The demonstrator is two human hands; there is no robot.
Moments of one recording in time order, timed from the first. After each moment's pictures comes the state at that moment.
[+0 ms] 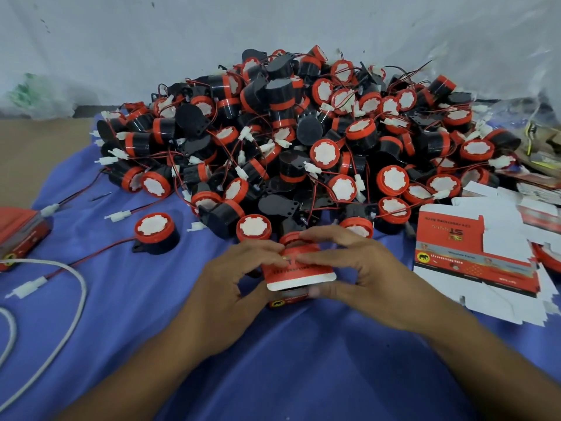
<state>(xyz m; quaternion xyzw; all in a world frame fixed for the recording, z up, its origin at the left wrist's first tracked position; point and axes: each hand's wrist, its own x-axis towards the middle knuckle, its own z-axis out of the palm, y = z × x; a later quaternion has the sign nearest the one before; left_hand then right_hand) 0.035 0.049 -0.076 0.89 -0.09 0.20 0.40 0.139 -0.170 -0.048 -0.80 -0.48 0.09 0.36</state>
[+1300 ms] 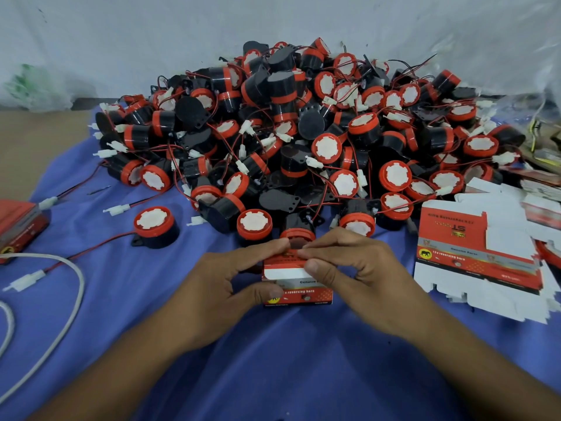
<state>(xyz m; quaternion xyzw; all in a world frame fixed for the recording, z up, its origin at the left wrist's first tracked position) 0.030 0.059 -0.071 0.87 -0.08 0.11 0.48 0.125 -0.161 -0.057 -0.79 -0.43 0.00 0.43</state>
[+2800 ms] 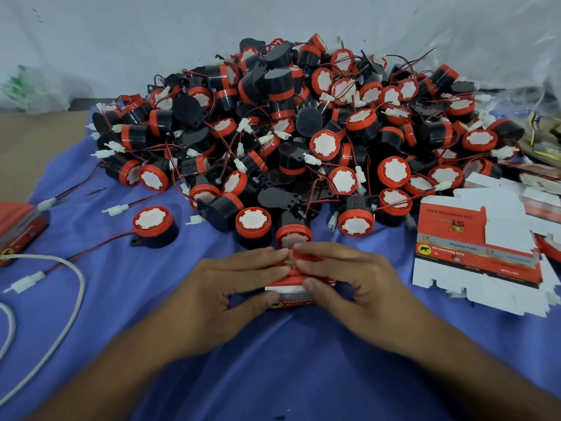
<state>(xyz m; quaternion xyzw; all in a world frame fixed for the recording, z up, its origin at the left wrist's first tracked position) 0.024 0.059 -0.072 0.89 -0.18 0.16 0.38 0.114 -0.165 -0.071 -0.78 -0.49 -0.08 0.38</state>
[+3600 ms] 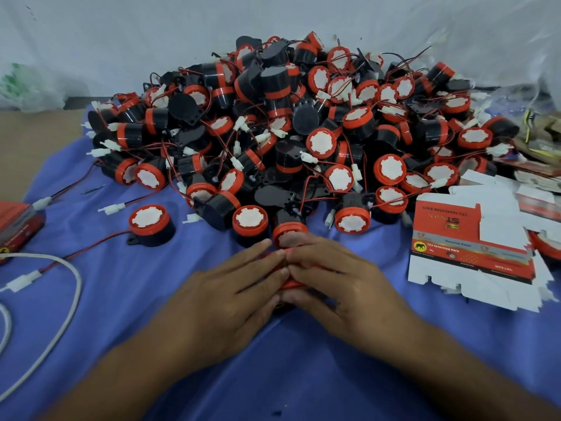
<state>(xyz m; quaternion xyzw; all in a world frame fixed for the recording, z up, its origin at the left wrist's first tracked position) 0.015 0.051 -0.076 0.94 -0.23 0.24 0.08 0.106 -0.155 -0.072 -0.77 -0.54 -0.16 0.30</state>
